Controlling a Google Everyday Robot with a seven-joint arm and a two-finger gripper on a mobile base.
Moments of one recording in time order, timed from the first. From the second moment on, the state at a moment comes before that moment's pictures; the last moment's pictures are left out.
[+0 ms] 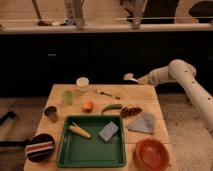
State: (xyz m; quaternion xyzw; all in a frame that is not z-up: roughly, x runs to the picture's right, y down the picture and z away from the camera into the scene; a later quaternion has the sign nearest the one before) arm 0.243 -0.042 0.867 -0.18 -0.17 0.54 0.80
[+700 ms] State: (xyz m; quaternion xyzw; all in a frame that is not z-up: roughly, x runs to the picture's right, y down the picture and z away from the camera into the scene) arm 0.242 0.002 0.912 -0.21 -0.11 0.53 0.81
